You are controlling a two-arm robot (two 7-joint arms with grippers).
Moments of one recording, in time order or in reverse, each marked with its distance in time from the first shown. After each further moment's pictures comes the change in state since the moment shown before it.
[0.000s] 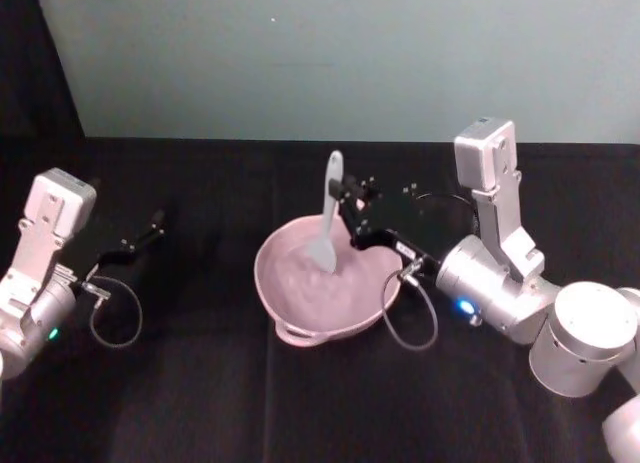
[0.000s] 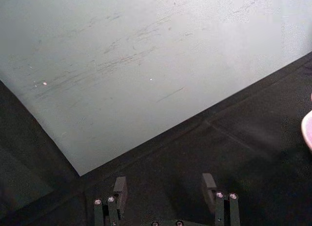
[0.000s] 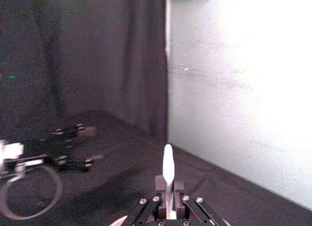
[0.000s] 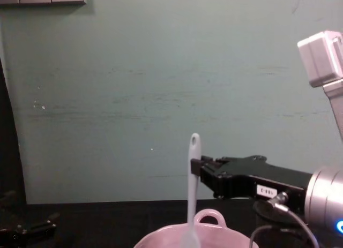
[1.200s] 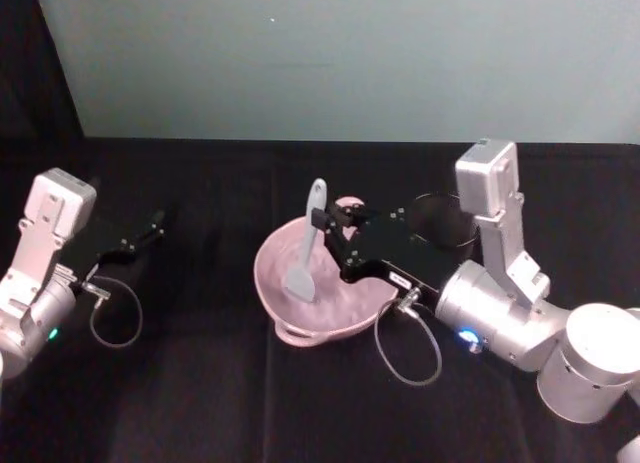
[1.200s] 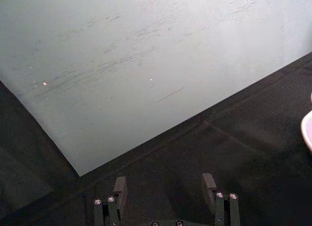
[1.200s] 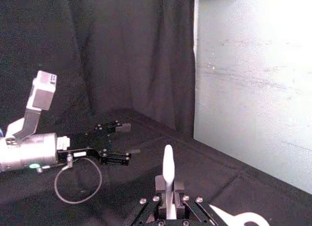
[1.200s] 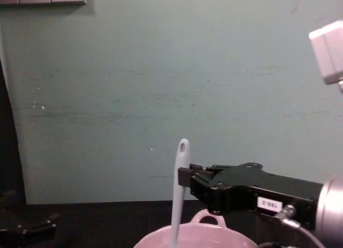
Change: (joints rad) left arm 0.000 0.000 0.000 0.000 0.000 0.000 0.000; right arm -0.068 0.033 0.000 -0.099 0.021 0.028 0.071
